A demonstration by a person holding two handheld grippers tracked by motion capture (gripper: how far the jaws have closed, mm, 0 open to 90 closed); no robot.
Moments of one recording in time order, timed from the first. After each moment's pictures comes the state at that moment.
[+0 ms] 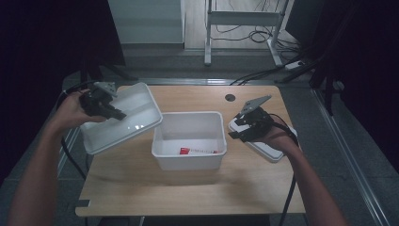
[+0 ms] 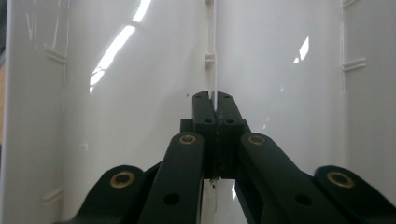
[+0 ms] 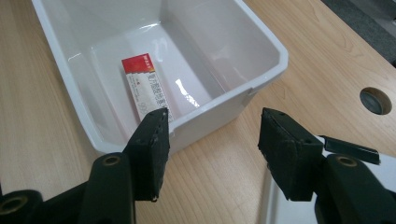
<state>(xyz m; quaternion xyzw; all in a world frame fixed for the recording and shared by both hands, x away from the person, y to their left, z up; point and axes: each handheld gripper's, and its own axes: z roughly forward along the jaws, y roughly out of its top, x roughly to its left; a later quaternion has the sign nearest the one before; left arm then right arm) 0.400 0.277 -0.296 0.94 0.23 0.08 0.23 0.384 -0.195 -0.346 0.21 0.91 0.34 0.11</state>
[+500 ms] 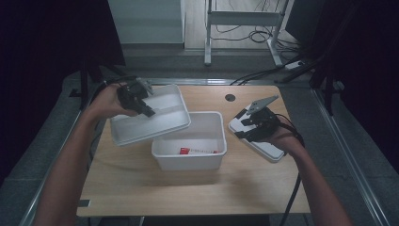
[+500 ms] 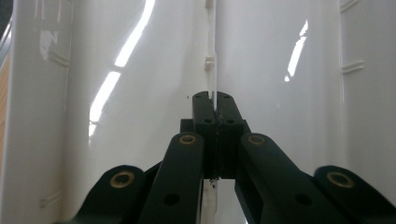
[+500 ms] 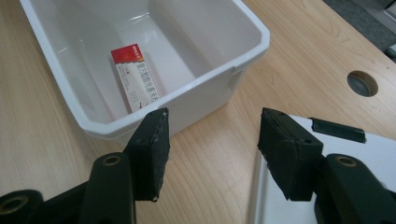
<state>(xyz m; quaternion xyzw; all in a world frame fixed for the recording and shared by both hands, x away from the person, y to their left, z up) 0.427 0.191 -0.295 0.97 0.16 0.06 0.20 0.384 -0.213 -0.347 0.23 0.91 0.33 0.12</state>
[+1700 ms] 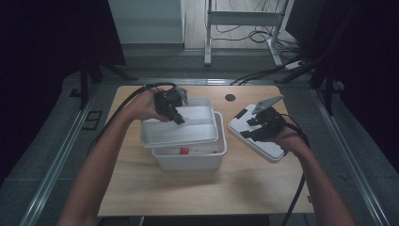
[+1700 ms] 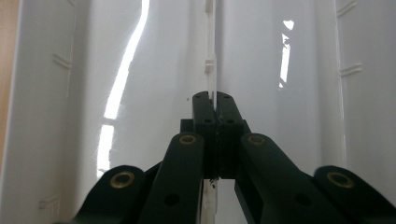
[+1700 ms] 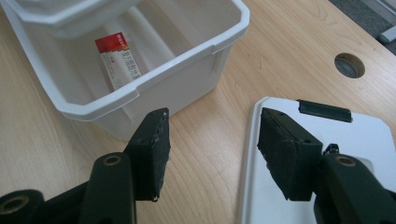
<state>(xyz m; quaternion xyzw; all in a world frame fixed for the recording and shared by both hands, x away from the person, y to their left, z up) 0.433 0.101 -0.319 0.98 0.08 0.02 0.19 0.388 -0.229 -0.351 0.25 0.91 0.32 0.12</state>
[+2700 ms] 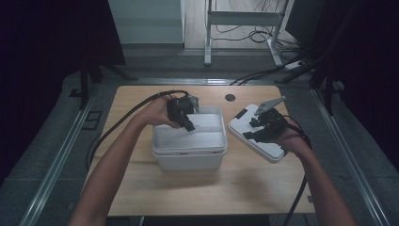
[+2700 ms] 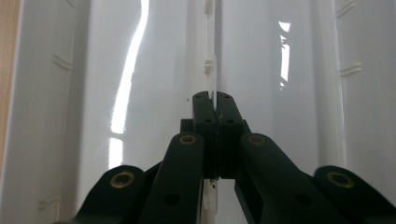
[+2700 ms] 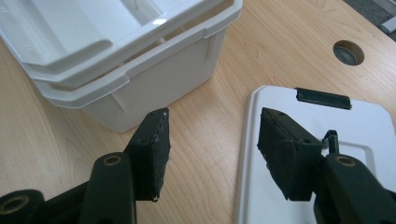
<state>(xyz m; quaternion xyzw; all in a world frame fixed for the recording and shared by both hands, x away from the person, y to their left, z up) 0.434 0.071 -0.348 0.98 0.06 0.00 0.19 0.389 -0.237 -0.358 0.26 0.91 0.31 0.12</state>
